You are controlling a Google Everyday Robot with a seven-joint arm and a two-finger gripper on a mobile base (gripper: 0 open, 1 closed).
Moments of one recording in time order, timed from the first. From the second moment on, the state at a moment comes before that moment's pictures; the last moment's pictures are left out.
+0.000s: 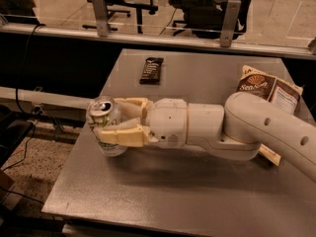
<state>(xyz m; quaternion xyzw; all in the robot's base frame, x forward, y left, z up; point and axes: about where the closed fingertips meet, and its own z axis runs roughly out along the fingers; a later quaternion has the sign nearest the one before) 0.432 0.084 0.918 -0.48 0.52 0.46 0.53</state>
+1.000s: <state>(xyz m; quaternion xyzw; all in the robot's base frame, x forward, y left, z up) 0.430 0.083 0.900 -0.48 0.51 0.47 0.54</state>
